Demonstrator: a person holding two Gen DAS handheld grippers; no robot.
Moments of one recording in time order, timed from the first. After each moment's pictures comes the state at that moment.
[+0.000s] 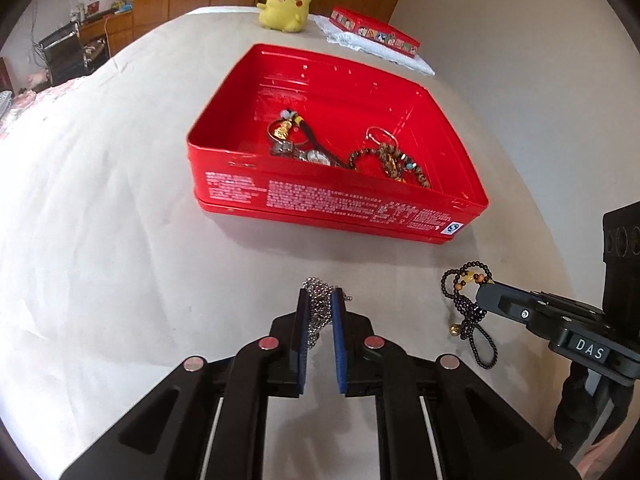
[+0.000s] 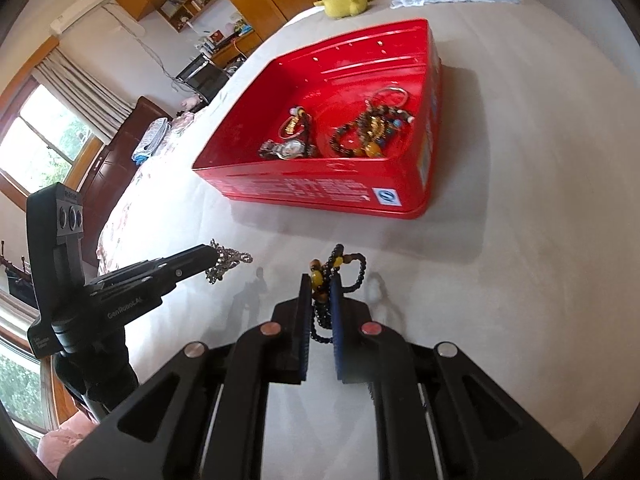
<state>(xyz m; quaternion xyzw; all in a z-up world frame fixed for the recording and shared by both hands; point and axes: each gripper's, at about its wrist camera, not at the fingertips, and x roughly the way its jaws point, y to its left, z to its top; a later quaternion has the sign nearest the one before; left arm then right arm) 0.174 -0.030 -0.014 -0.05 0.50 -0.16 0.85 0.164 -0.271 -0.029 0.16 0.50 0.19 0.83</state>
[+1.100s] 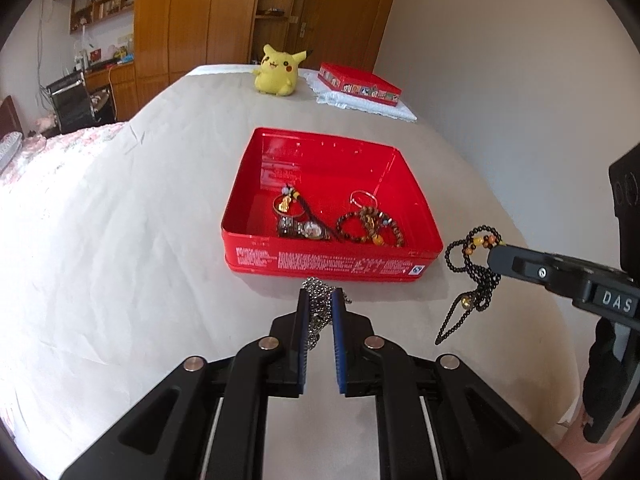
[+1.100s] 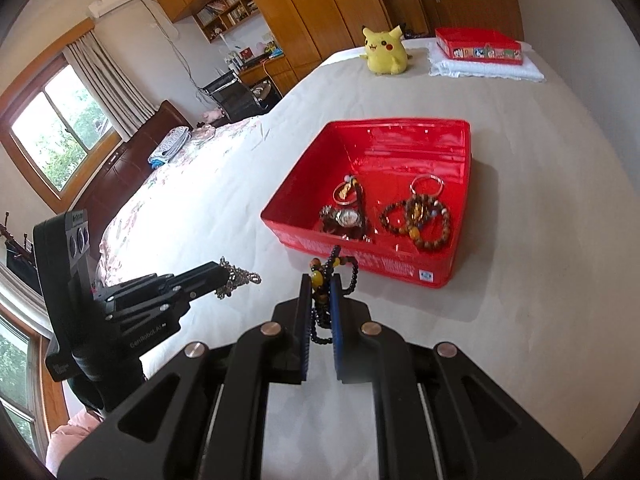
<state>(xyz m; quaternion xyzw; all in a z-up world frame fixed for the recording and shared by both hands) 0.146 -0.019 0.063 -0.02 0.43 -0.16 0.89 0.157 -0.250 0.071 0.11 0.44 0.21 0.86</state>
